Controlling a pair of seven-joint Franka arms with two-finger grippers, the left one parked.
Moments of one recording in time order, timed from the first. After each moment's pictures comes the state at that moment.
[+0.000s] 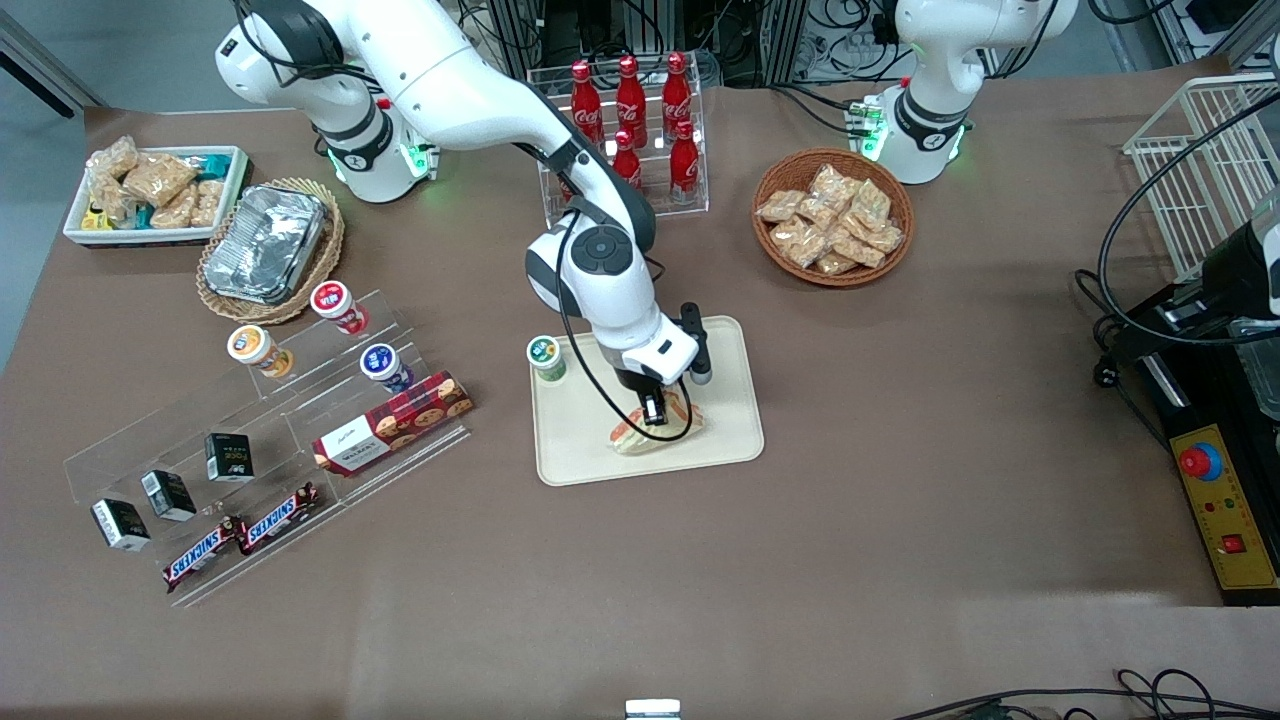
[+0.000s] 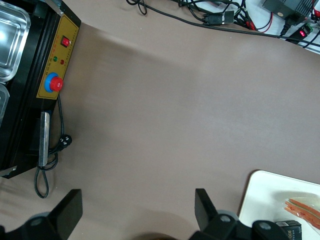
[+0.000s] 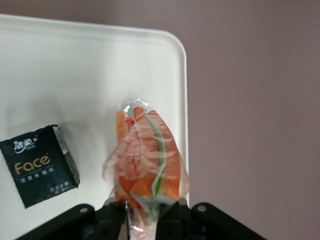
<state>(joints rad) 0.88 0.71 -0.14 -1.56 0.02 2.54 -0.88</state>
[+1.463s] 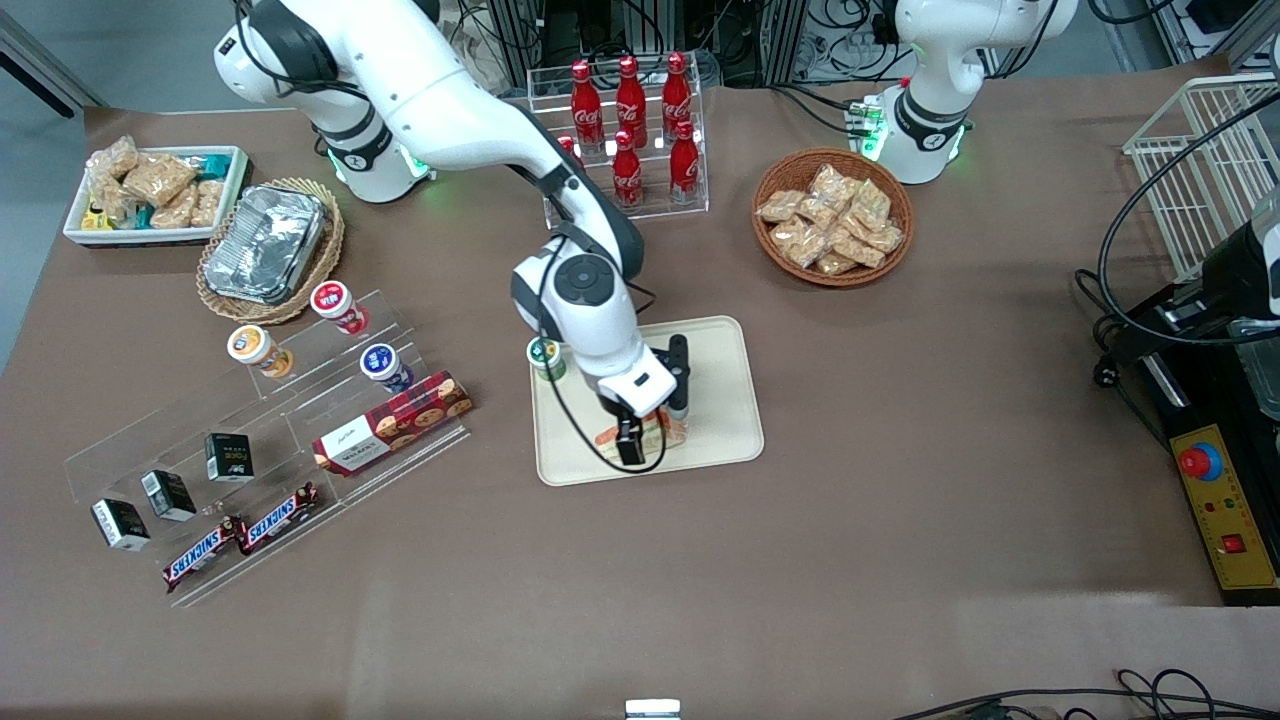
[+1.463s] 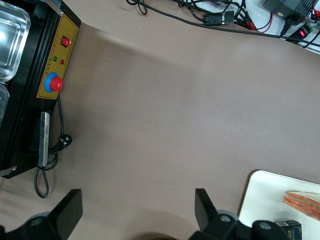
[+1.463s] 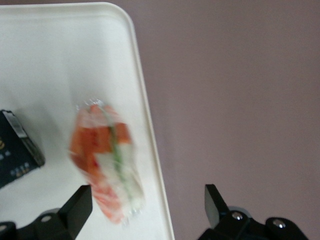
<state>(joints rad) 0.81 0.68 -0.15 -1.53 0.03 2.49 -0.77</state>
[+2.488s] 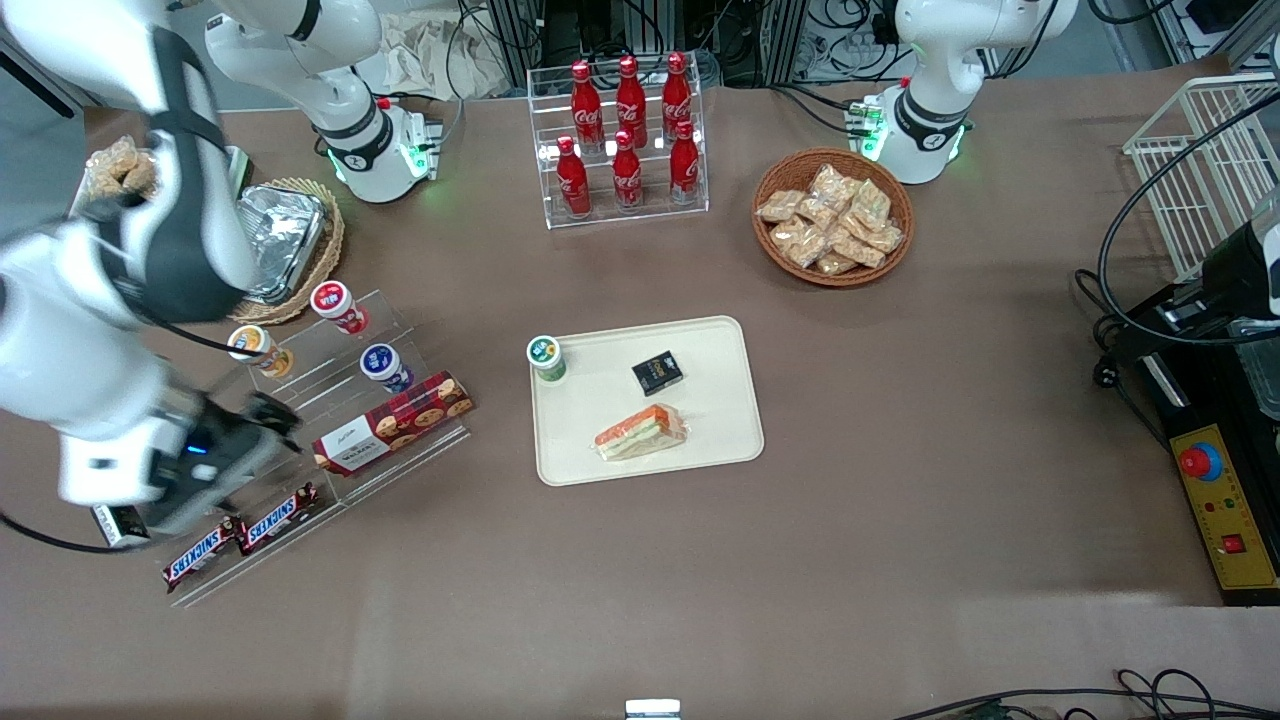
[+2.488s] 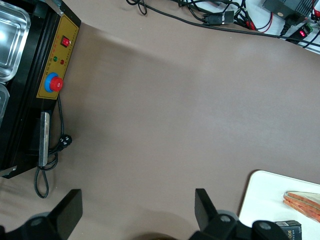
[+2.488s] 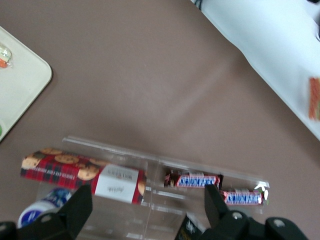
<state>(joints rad) 0.20 0.27 -0.17 -1.52 0.07 1.89 -0.70</state>
